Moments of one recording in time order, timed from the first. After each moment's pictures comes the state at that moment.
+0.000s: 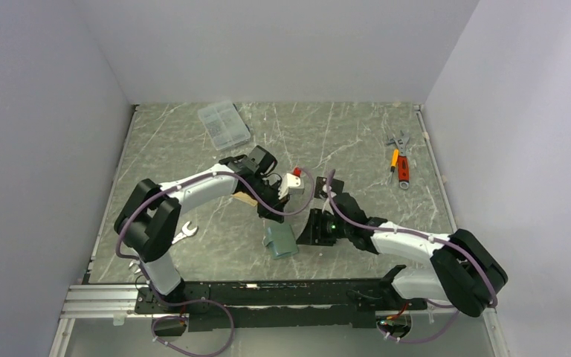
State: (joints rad) left arm -0.67 1.72 1.19 -0.61 0.77 0.58; right arm 0.69 1.25 0.43 0.04 -0.36 0.75
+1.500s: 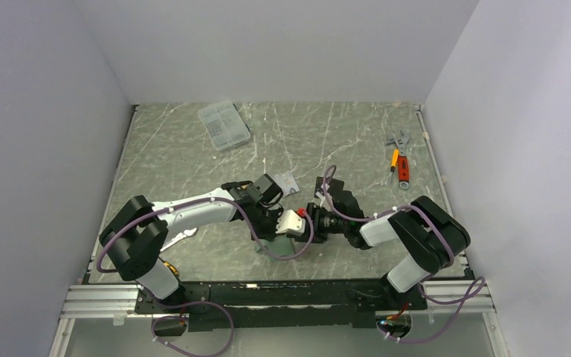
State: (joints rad) left arm -0.87 1.58 0.99 -0.60 0.45 0.75; right arm 0.58 1.58 0.32 0.64 -0.63 0.96
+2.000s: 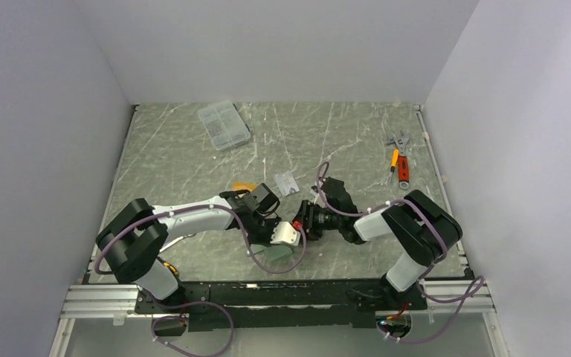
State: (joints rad) left arm -0.89 1.56 0.89 -0.53 0.43 0.85; right arm 0.60 1.63 0.39 0.61 -0.64 0.95
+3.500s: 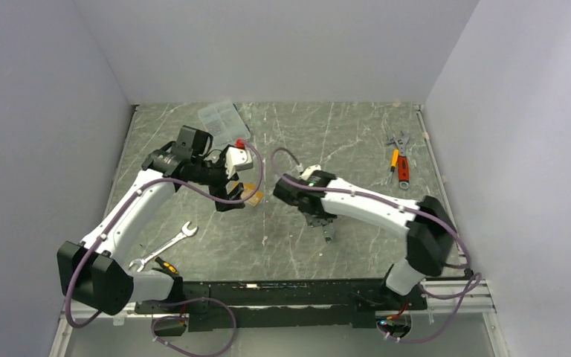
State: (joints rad) left arm -0.38 1.29 1.18 -0.86 0.69 0.71; right arm 0.95 1.55 1.23 -1.14 0.46 0.78
